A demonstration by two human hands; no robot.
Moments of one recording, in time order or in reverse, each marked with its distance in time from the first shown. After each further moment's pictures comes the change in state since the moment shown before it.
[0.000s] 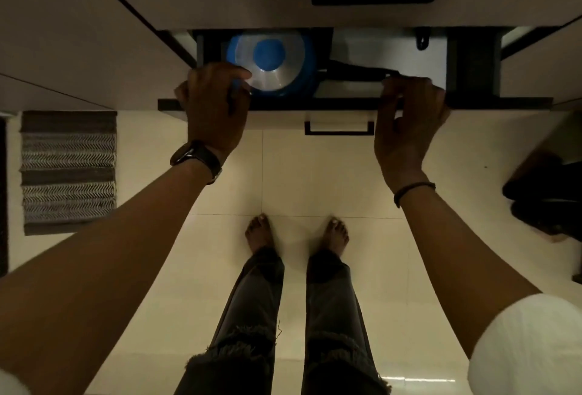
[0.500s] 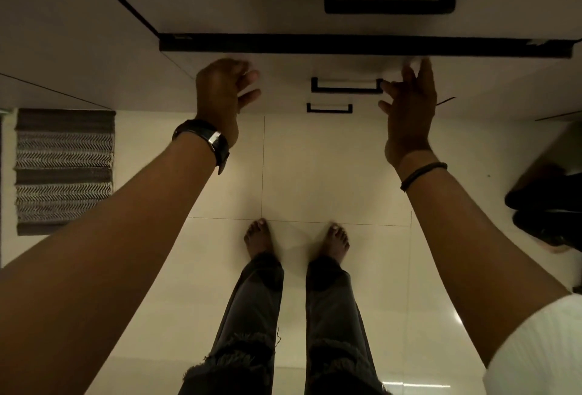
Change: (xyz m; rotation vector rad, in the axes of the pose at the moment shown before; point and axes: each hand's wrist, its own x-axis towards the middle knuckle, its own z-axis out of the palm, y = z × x) left_hand 0.044 0.028 -0.006 -1.225 -0.139 -0.821; right_hand 0.045 -0.019 0.020 0.979 -0.195 0.870
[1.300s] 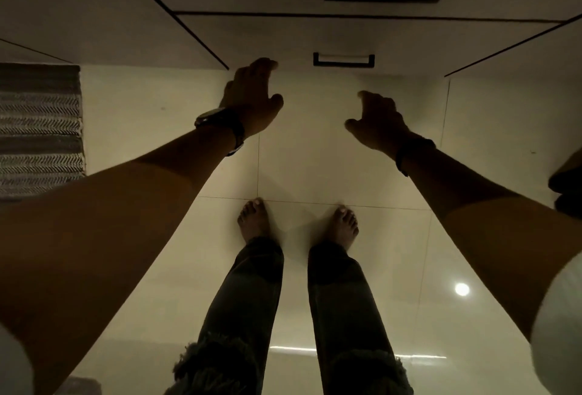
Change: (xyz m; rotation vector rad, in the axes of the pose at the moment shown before) left_hand 0.080 -0.161 -0.019 1.338 -0.299 0.243; right_hand 0.088 0.176 -0.050 -1.492 -0.498 -0.002
